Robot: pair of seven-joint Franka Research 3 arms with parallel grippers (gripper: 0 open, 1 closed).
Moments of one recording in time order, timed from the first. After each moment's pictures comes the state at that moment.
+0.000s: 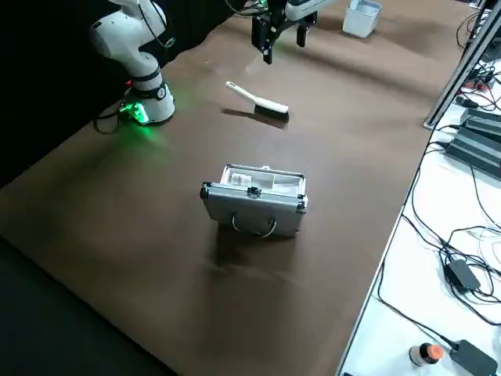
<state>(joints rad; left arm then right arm) 0.54 0.46 -0.21 -1.53 0.15 2.30 -1.04 -0.18 0.11 0.02 -1.39 0.10 1.50 0.25</state>
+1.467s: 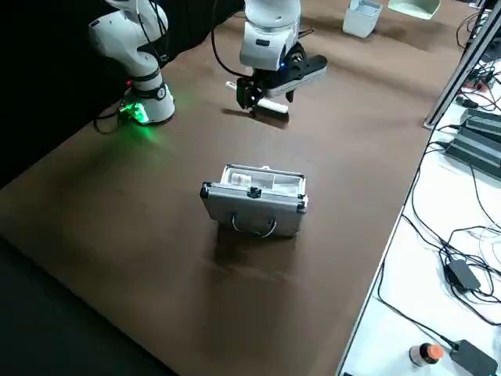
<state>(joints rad) 0.40 0.71 -0.08 -1.33 0.28 2.22 -1.20 -0.31 0.25 0.02 -1.39 0.11 1.59 0.25</state>
